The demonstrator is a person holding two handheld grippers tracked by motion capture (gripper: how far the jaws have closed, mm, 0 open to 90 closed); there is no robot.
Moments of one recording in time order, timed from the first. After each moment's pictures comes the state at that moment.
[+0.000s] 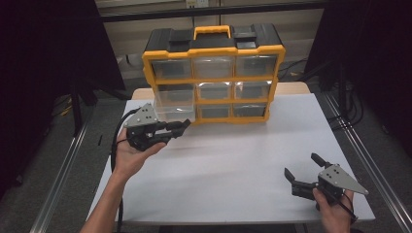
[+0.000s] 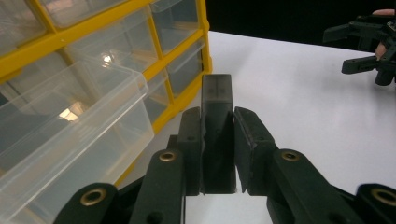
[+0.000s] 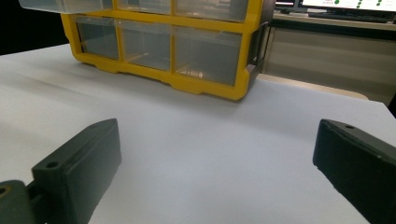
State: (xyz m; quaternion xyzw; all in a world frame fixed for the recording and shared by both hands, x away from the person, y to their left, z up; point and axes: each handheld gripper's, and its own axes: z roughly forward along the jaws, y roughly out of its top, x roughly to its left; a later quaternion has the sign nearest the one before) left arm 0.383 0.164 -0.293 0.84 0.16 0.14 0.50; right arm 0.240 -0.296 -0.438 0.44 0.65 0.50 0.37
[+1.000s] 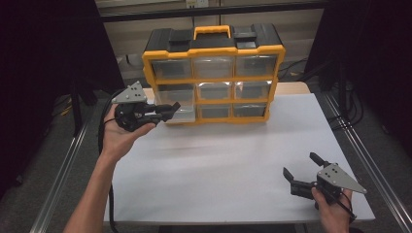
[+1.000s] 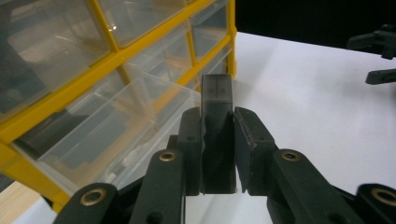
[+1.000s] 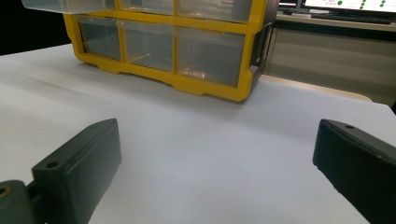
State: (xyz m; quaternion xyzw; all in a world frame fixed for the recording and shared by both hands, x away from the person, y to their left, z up) left arm 0.414 0.180 -0.256 0.85 0.18 0.16 0.48; right arm 0.242 -0.295 -0.438 0.44 0.65 0.50 0.37
